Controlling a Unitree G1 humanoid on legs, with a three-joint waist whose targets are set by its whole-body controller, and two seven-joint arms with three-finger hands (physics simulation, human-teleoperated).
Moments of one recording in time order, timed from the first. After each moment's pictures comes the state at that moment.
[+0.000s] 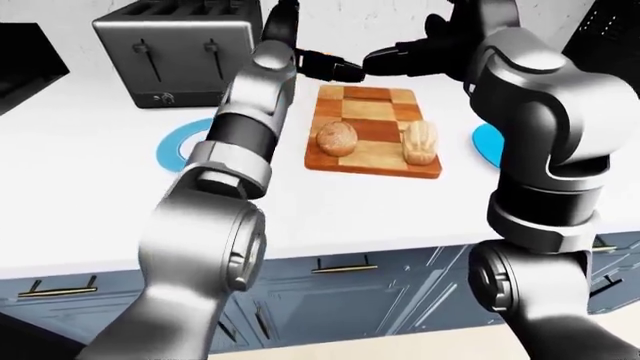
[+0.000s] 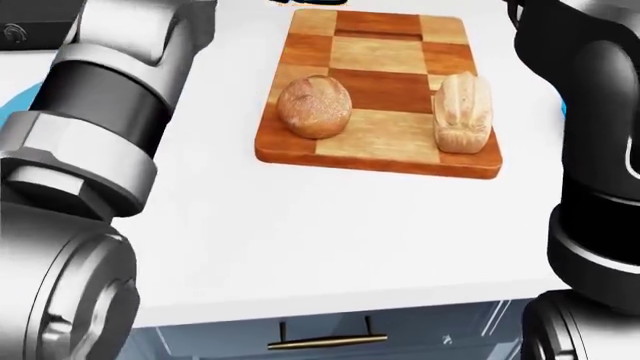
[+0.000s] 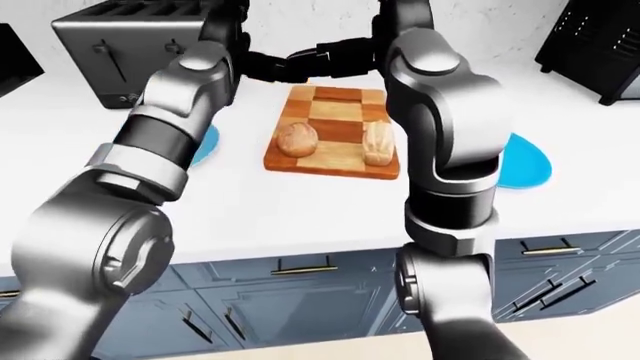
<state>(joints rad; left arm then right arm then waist) -1.57 0.11 0.13 1.19 0.05 0.29 0.07 -1.19 -0.28 -0.11 -0.07 0.19 1.14 -0.13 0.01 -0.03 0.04</state>
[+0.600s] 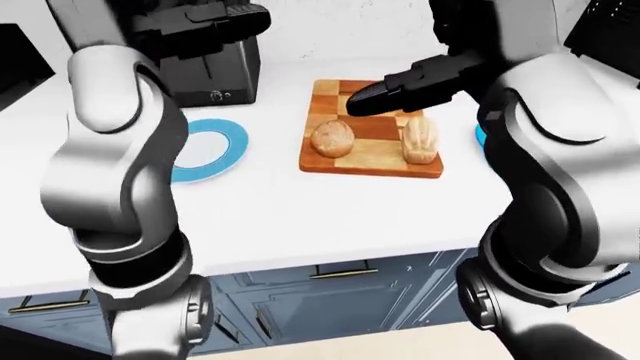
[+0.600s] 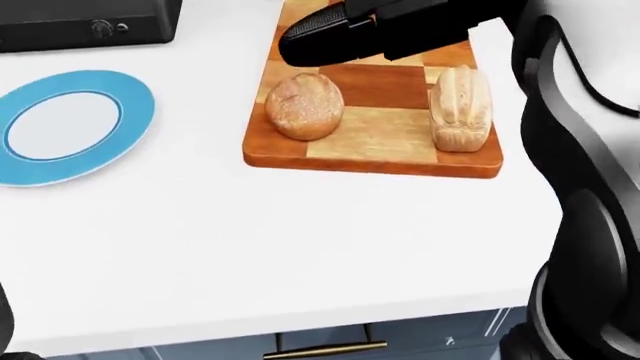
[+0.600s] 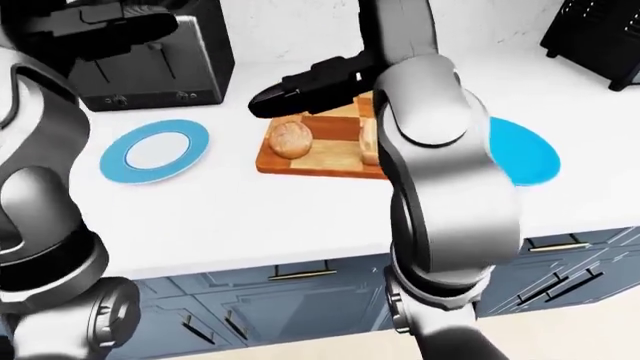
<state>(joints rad) -1.02 0.30 0.16 -0.35 -0.20 0.82 0.42 -1.11 -0.22 0.02 -0.59 -0.09 1.35 0.04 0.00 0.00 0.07</state>
